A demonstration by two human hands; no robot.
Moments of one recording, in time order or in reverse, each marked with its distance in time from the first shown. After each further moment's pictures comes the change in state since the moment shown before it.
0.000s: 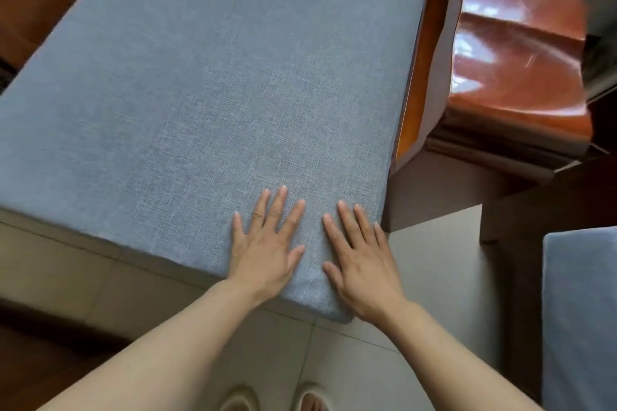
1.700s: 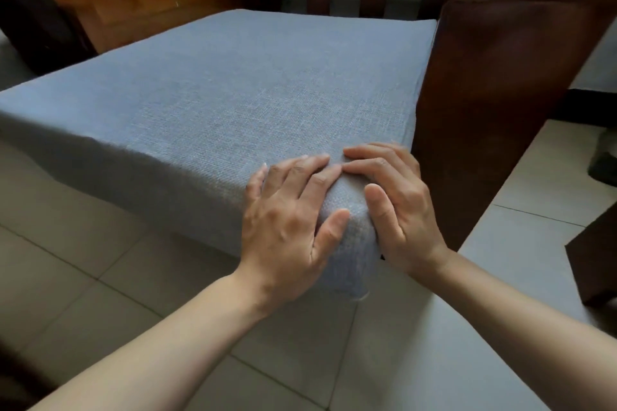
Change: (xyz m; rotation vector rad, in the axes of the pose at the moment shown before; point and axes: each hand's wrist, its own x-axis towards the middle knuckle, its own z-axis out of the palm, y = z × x) left_hand -0.028 0.038 0.131 -0.074 1.093 0.272; right_hand -0.002 0.035 0.089 0.572 0.904 -0.647
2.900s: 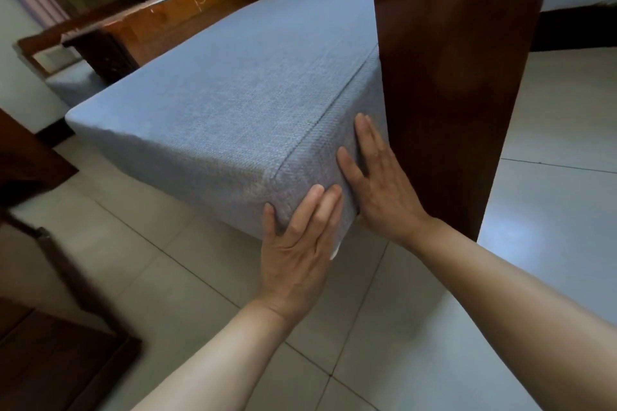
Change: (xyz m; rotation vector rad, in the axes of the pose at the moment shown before) left_hand -0.064 0.053 0.090 0.847 -0.005 0.144; right_hand -0.066 0.117 0.024 -0.203 -0.027 -0.359
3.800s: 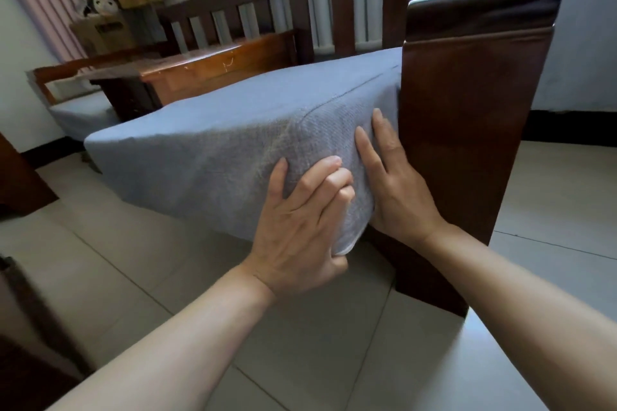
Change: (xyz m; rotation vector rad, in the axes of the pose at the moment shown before) left_hand 0.077 -0.086 -0.057 -0.288 0.250 0.123; right_hand 0.100 -0.014 -0.059 -0.019 -0.097 0.113
